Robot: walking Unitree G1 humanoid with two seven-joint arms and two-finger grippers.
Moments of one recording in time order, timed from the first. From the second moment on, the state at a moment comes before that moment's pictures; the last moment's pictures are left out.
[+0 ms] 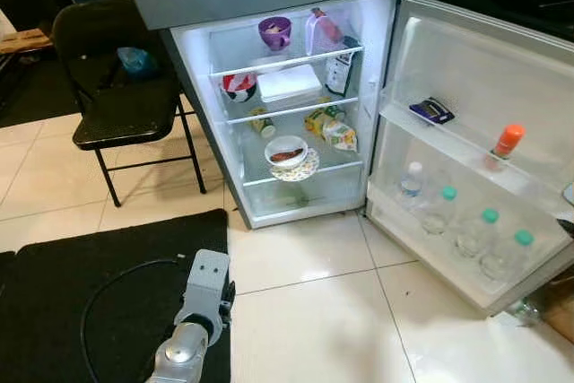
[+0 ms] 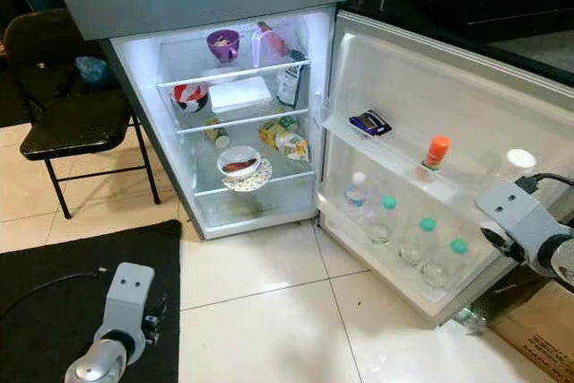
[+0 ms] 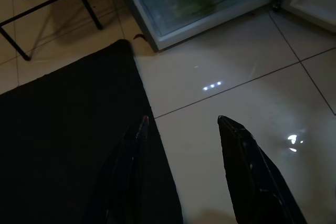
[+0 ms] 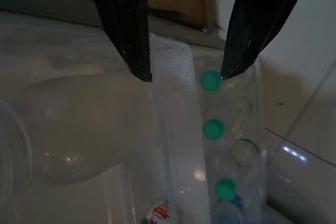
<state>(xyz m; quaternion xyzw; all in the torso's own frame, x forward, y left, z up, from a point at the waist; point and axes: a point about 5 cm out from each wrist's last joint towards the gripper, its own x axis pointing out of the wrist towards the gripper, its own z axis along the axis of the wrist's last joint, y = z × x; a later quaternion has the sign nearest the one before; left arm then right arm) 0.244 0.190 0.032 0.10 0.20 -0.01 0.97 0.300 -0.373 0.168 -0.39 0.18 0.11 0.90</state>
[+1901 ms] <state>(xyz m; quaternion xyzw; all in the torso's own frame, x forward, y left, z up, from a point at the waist) 0.242 0.182 0.029 0.09 0.21 -0.02 0.97 0.298 -0.400 0.218 -0.15 -0.03 -0.19 0.97</state>
